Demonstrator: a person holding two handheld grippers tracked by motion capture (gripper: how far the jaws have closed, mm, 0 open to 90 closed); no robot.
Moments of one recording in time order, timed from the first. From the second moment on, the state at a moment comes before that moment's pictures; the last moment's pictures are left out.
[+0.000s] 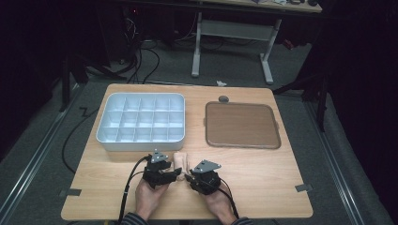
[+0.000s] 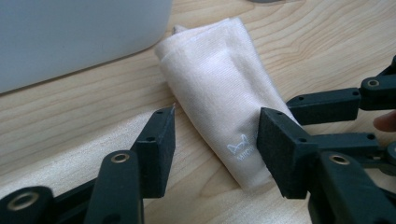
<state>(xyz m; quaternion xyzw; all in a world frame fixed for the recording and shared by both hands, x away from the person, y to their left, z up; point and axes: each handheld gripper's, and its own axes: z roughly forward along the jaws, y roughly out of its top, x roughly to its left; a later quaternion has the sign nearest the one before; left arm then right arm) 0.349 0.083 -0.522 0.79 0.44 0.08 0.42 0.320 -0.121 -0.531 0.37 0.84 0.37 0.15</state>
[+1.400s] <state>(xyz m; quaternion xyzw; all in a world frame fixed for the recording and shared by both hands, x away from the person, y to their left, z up) 0.377 0.073 -0.526 0.79 0.46 0.03 0.41 0.333 -0.255 -0.528 0.50 0.76 0.32 0.26</state>
